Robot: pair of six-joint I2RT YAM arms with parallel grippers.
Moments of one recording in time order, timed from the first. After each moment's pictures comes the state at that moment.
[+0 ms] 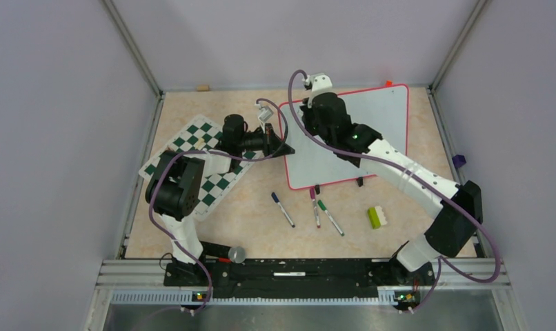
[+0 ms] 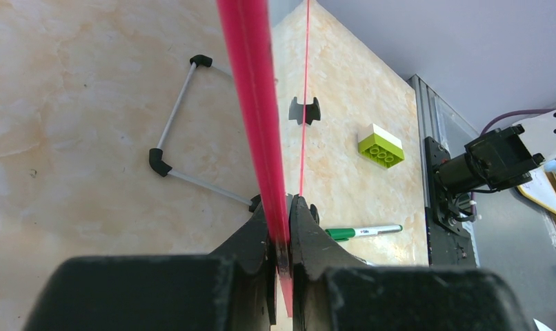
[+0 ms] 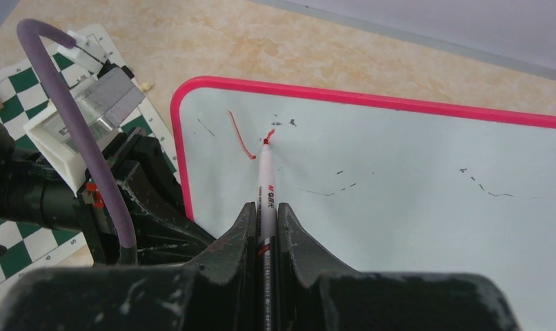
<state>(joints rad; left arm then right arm) -0.34 1.87 0.99 0.67 1.03 -0.39 0.74 1.53 1.43 -0.29 0.37 0.17</state>
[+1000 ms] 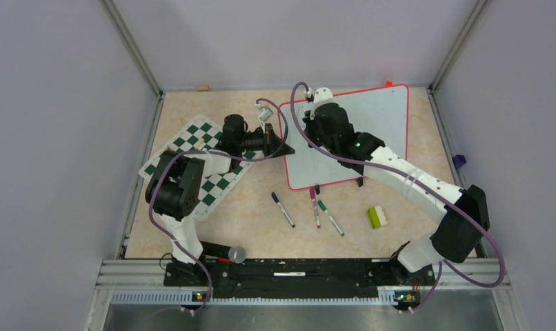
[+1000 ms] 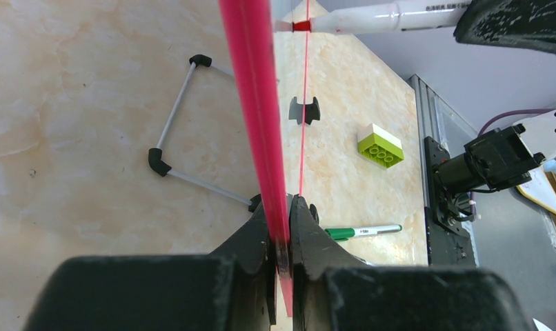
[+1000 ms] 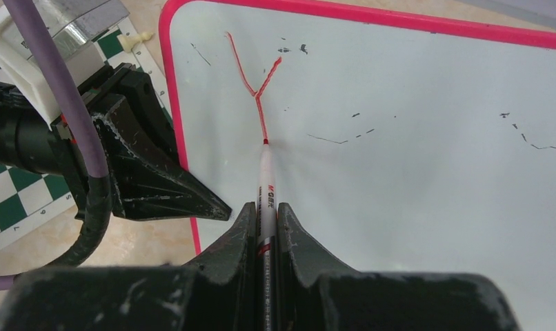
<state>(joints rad) -0.34 1.87 0.99 0.66 1.03 -0.39 0.74 1.48 1.32 -0.30 0.31 0.18</state>
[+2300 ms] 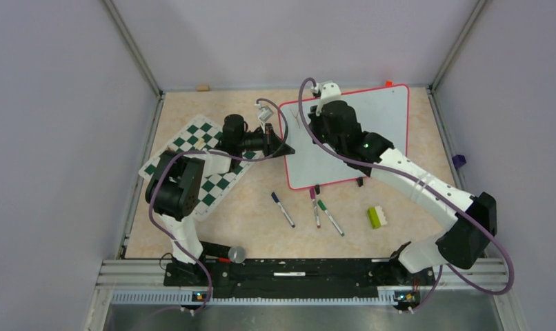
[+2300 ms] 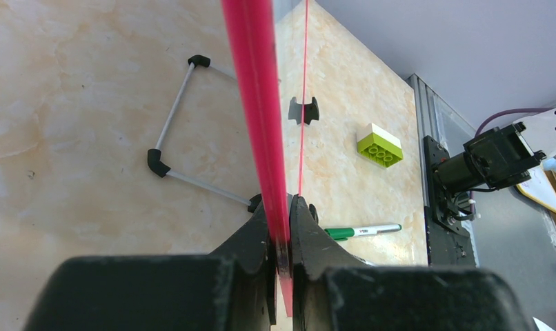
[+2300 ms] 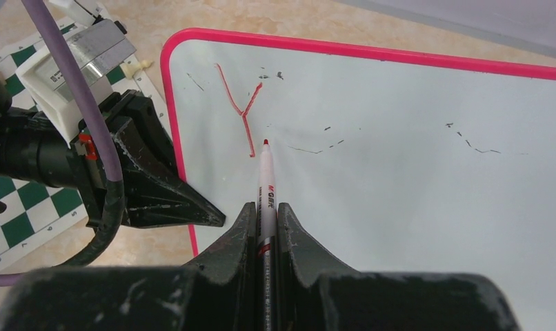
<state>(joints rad) -0.34 1.87 0.99 0.67 1.04 -0.39 0.74 1.41 1.31 -0.31 0.34 0.18</state>
